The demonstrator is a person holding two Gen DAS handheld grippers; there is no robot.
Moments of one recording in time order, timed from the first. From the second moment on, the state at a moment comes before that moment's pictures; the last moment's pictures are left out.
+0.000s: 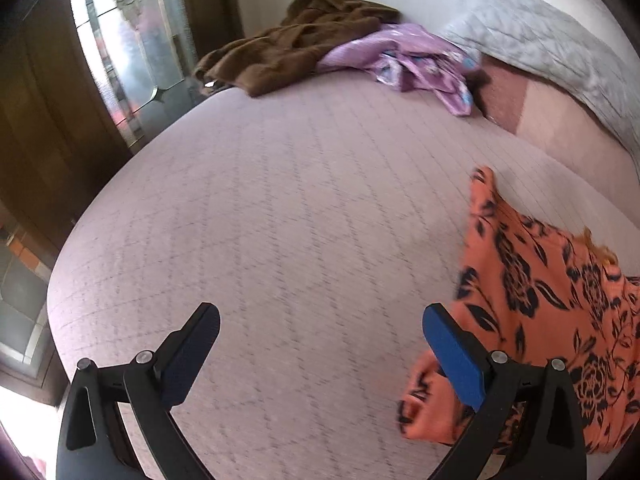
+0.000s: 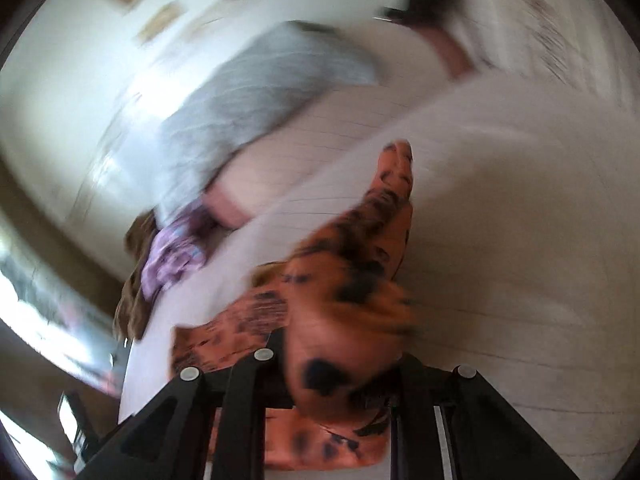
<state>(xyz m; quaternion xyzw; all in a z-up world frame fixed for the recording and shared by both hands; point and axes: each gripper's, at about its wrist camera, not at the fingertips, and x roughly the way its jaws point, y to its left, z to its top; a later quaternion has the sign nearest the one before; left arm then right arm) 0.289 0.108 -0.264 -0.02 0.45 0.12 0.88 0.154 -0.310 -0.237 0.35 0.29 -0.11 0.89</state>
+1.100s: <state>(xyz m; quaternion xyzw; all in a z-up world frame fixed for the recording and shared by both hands) 0.285 0.040 -0.300 0.11 0.45 0.09 0.88 0.192 -0.220 -0.319 0.32 0.42 0.10 0.84</state>
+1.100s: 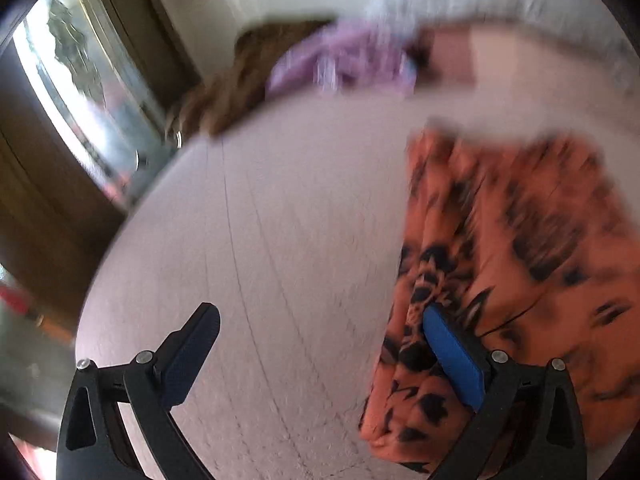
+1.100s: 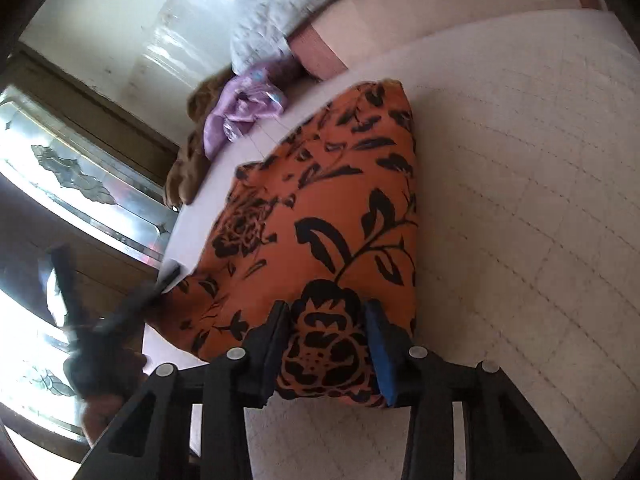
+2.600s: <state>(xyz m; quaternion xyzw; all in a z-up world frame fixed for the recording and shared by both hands) 0.285 0.050 -0.295 0.12 0.44 0.09 0.89 0.242 -0.184 -0.269 0.26 0.49 0.12 0.82</state>
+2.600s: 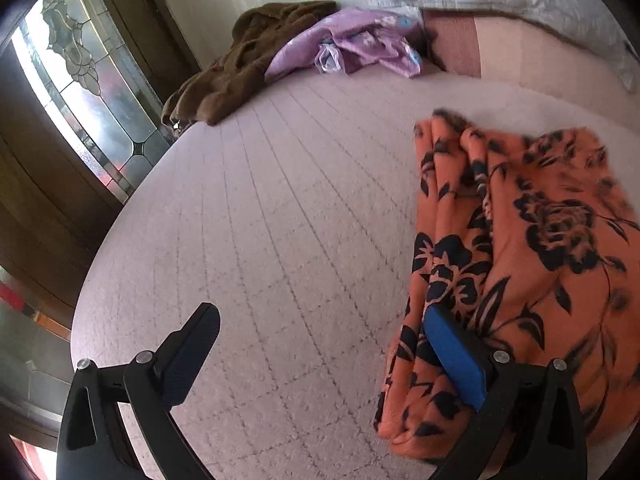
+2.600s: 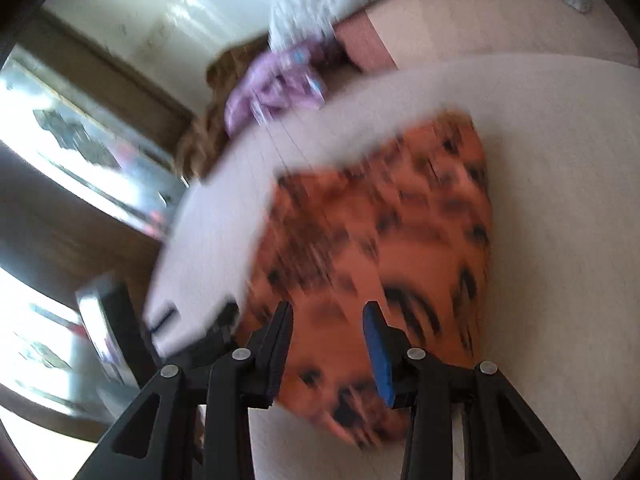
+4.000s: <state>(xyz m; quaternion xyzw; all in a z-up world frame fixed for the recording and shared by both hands) 0.267 0.026 -0.236 0.05 0.34 0.02 0.94 0.173 -0.252 -0.256 0.28 0.37 0.13 0.88</state>
